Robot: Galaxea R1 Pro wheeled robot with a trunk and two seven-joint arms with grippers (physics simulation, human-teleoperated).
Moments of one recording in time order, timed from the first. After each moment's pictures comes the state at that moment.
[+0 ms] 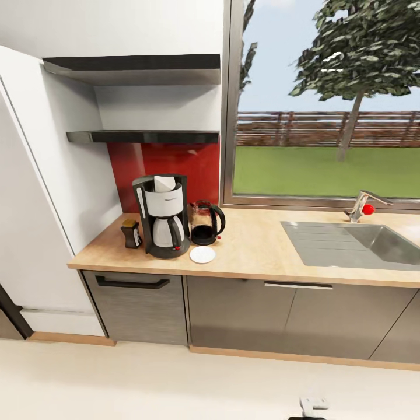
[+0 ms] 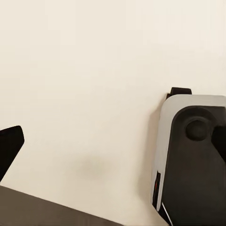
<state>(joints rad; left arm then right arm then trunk) -0.10 0.09 0.51 -0.11 -0.45 -0.15 0.10 -0.50 -0.07 0.10 -0.02 -0.11 0.02 0.02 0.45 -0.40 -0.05</state>
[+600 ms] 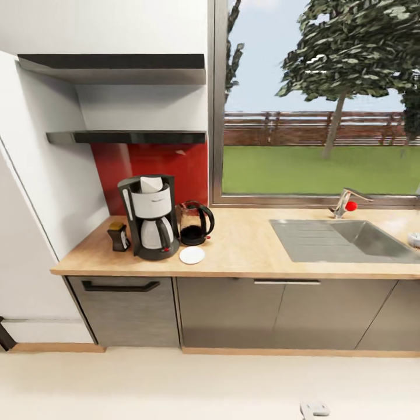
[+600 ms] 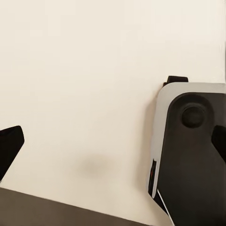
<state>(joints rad) -0.10 0.09 0.51 -0.07 -0.45 -0.15 0.10 -0.48 -0.07 0.10 -0.02 -0.11 0.02 0.03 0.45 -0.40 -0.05</state>
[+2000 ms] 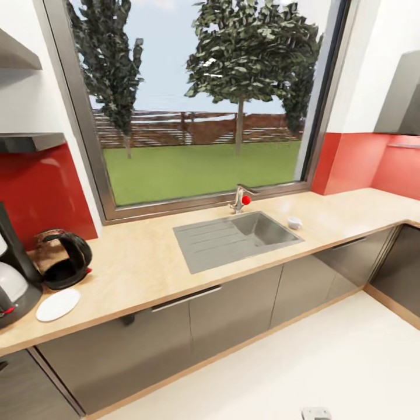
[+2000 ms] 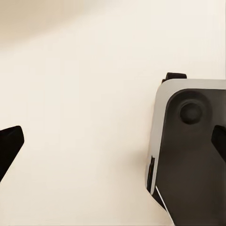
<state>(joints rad) -0.10 0.09 0.51 -0.06 -0.45 -0.14 0.10 -0.47 -0.07 0.10 -0.02 -0.12 0.02 0.03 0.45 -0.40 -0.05</state>
